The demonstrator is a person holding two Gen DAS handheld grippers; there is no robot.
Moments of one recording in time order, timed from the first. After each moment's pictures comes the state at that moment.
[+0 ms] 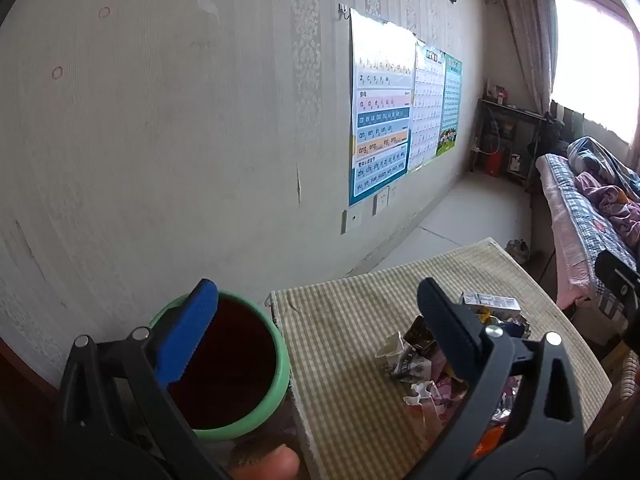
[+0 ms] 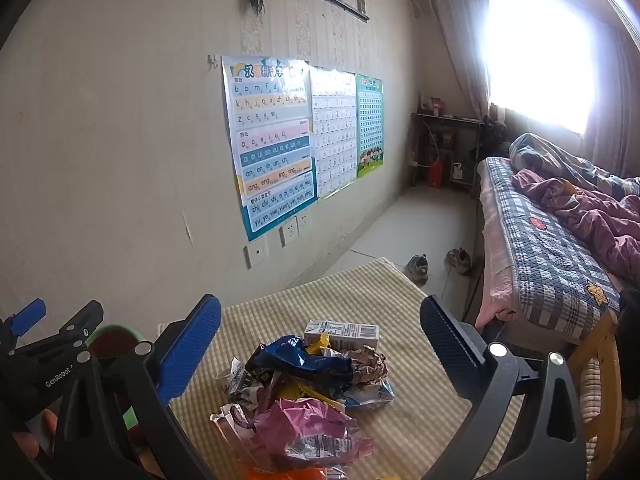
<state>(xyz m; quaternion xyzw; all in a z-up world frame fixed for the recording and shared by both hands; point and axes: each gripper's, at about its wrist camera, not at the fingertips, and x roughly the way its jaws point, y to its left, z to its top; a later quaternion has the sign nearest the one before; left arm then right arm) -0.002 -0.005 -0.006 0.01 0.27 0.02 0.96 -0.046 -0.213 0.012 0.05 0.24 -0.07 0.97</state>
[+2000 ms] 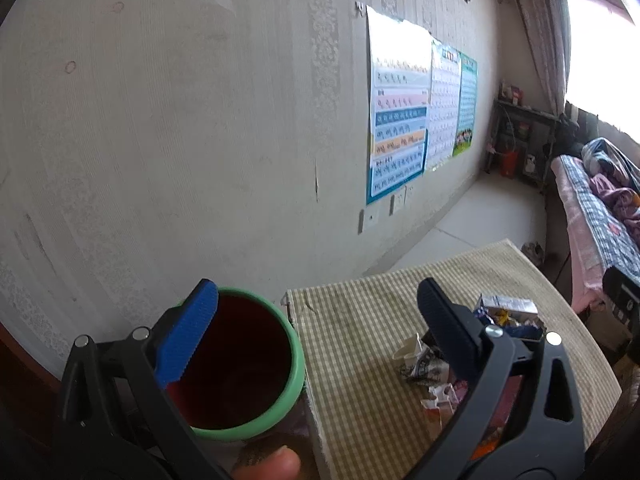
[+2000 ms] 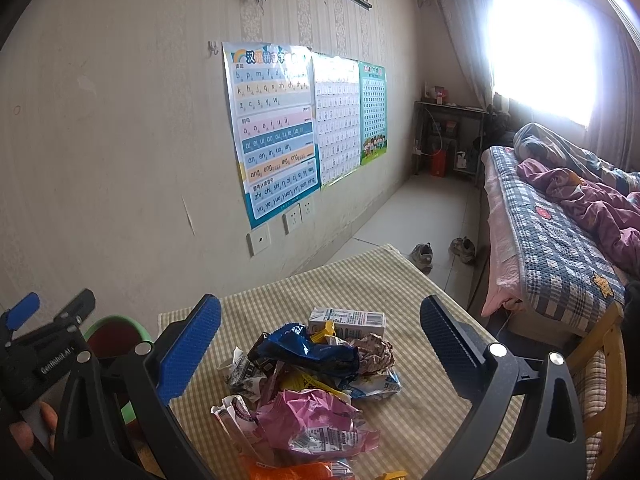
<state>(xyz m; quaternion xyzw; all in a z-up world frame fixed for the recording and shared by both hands) 0.002 0.003 -0.006 0.01 0.26 0.05 0.96 -0.038 -0.210 -0.002 0.06 0.27 -0.06 0.96</state>
